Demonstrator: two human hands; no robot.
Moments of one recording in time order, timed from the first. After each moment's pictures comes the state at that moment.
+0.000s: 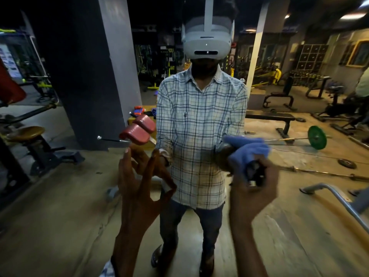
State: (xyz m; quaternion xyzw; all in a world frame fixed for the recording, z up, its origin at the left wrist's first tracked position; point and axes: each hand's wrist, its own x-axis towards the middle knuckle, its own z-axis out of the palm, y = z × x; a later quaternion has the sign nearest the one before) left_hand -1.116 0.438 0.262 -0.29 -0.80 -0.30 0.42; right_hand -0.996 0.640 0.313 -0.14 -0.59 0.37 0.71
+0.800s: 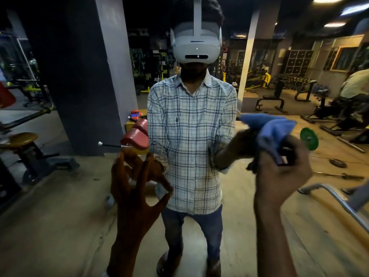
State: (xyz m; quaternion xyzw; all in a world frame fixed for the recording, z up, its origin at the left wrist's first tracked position) left_hand -1.170 0.360 0.263 -0.29 -0.78 -0.32 0.45; right_hand -1.028 0.595 0.372 -0.15 -0.55 0.38 0.73
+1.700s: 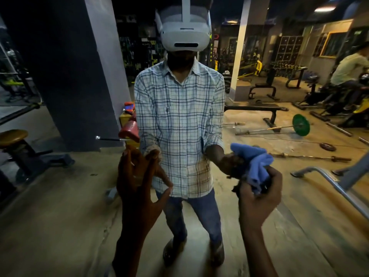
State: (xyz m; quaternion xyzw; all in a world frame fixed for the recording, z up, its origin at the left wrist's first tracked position) left_hand -1.191 0.316 0.253 -0.34 -0.78 -0.30 0.43; right_hand -1.045 0.538 0.264 -0.22 -0.60 0.37 0.67
